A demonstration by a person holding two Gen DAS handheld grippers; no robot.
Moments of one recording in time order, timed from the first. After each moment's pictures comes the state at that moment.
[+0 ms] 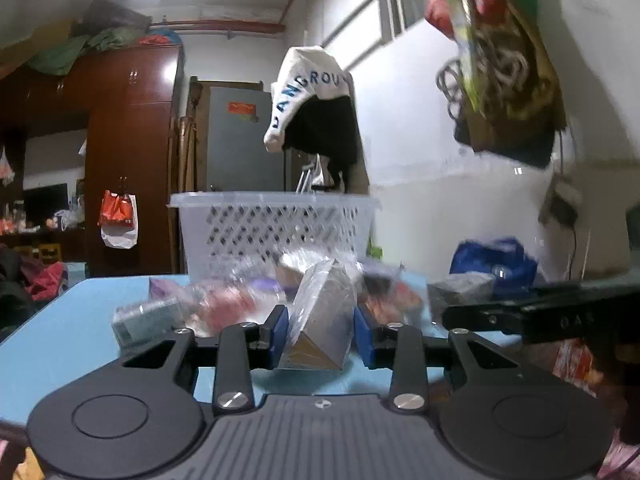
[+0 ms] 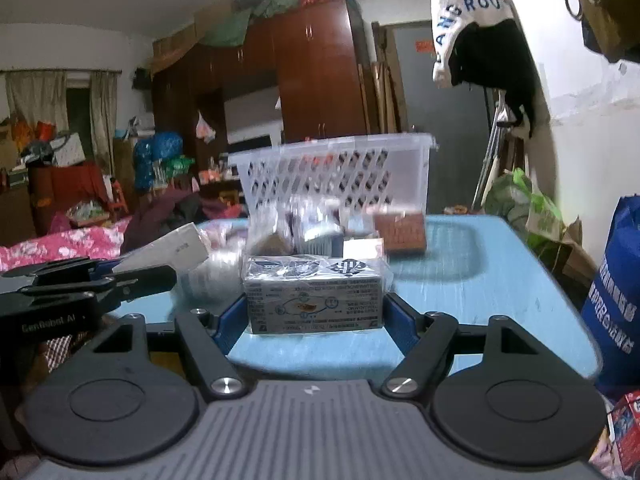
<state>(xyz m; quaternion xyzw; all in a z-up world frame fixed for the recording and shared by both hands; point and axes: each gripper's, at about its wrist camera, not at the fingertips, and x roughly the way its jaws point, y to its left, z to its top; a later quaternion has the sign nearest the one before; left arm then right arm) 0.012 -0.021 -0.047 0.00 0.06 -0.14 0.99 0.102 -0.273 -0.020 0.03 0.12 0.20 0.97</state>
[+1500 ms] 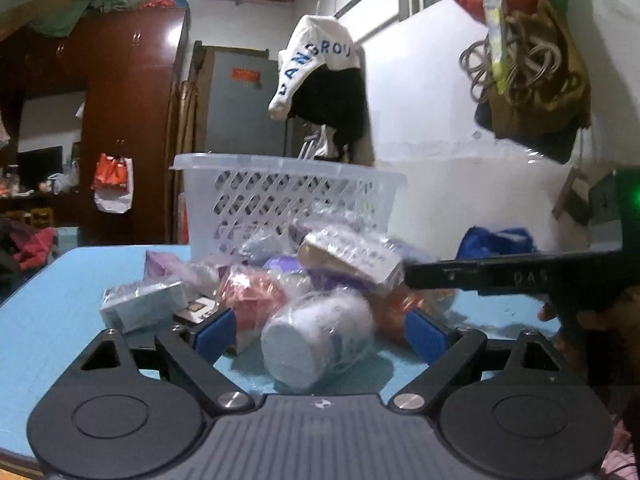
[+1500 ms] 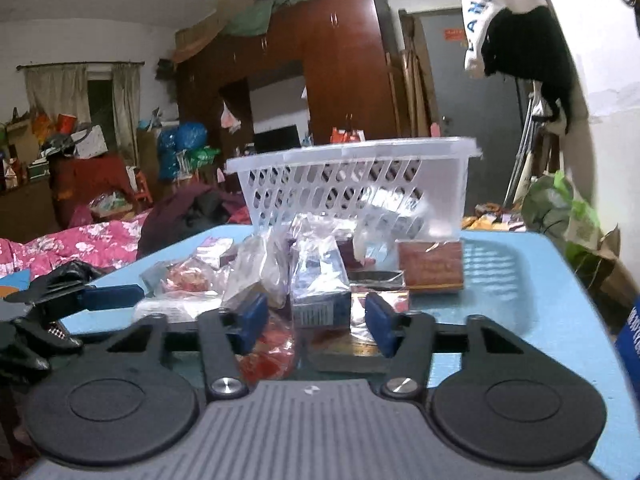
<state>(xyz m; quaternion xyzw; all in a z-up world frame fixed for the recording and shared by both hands) 0.062 -0.010 -0.057 -0.02 0.12 -0.14 0.98 0.187 -0.259 0.006 0.03 0.15 0.26 0.95</state>
